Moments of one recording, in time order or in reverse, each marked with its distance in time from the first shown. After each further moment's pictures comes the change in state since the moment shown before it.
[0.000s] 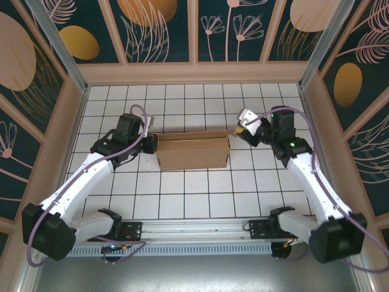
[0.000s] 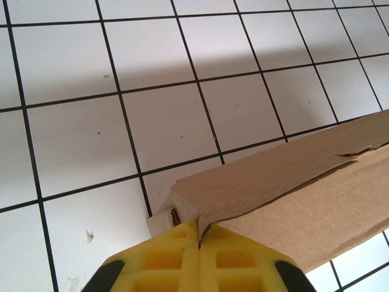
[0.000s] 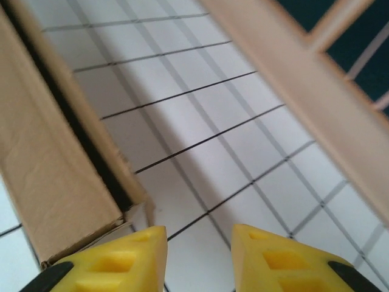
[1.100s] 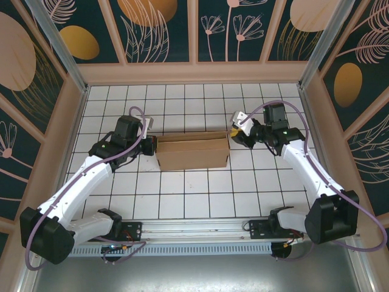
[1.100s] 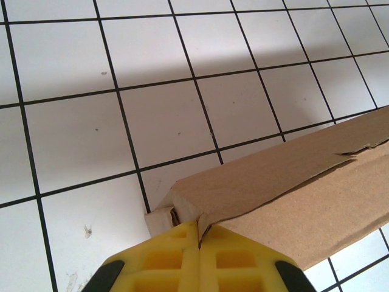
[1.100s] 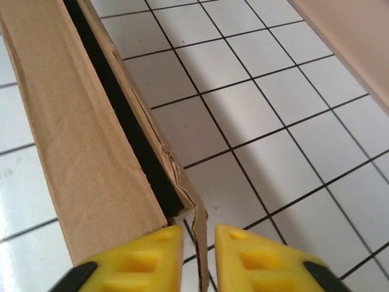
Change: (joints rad) left arm 0.000 -0.032 -0.024 0.002 0.009 0.000; right arm 0.007 0.114 0.064 -0.114 -0.105 -0.013
